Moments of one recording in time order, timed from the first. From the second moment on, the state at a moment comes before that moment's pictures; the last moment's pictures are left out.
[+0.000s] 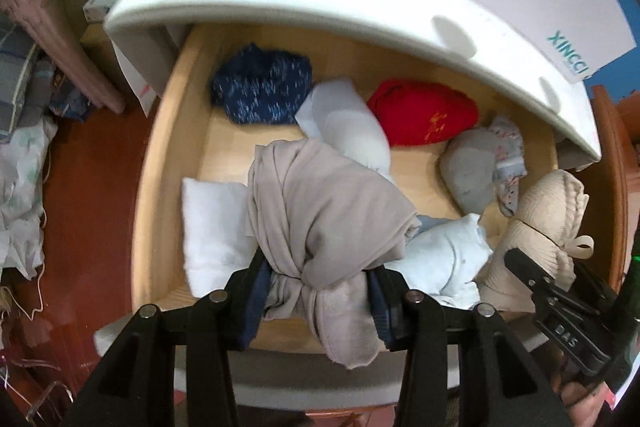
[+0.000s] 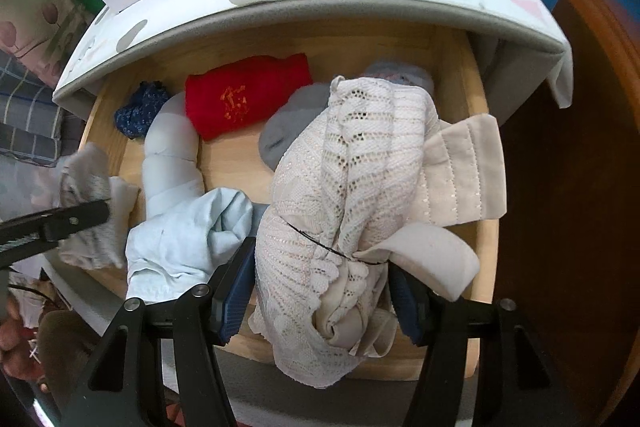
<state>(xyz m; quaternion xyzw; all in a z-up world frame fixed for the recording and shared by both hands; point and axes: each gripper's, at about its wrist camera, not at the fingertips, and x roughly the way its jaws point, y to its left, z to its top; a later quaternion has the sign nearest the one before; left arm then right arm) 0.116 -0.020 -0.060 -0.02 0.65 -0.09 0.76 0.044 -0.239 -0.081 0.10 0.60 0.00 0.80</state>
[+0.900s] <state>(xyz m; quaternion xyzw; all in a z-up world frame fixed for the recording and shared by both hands) 0.219 -0.054 0.210 0.03 0.42 -0.13 0.90 0.043 -0.241 -0.073 0.08 0.58 -0.03 0.81</state>
